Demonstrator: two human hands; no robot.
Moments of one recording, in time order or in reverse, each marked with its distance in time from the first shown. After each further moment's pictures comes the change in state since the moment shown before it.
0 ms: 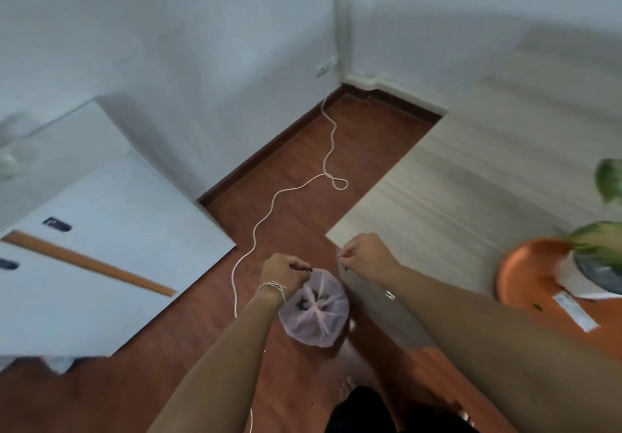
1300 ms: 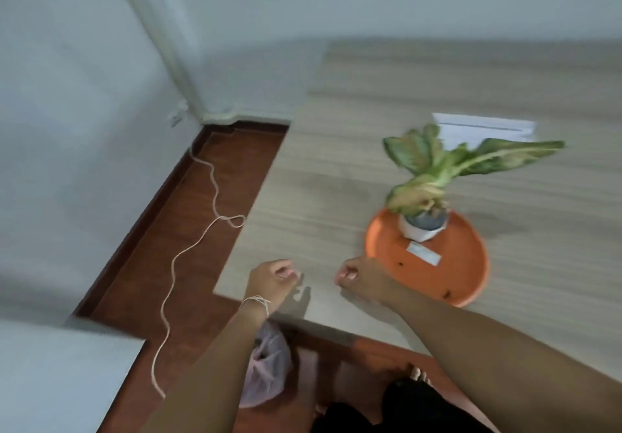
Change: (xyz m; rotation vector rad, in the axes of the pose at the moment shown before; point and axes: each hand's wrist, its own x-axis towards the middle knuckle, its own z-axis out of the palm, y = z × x) left_hand 0.000 0.143 0.150 0.196 -0.323 0.434; right_hand -0.140 0.150 -0.096 0.262 0.267 0.418
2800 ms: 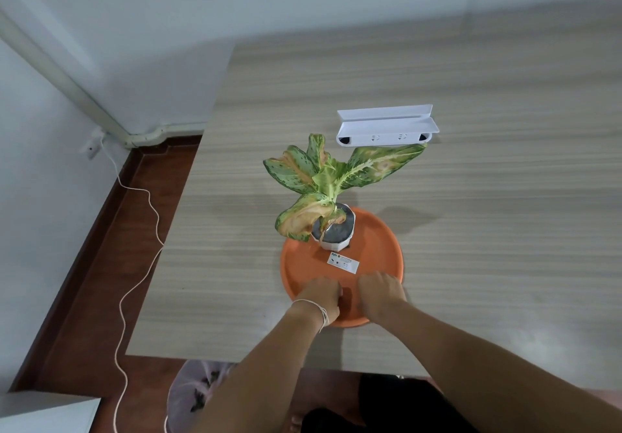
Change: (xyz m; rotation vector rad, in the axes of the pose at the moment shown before) left_hand 0.020 0.139 0.219 0.816 -0.572 0.346; right_hand -0.033 0.137 -0.092 -0.687 0.058 0.245
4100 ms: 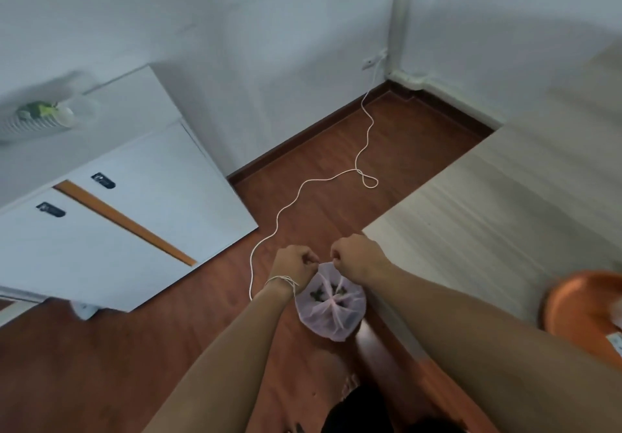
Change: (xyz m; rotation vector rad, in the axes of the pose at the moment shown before) left_hand -0.350 -0.326 0.107 -0.887 0.796 -0.862; right_hand -0.065 -0.468 0.035 -0.150 -0.016 -0.991
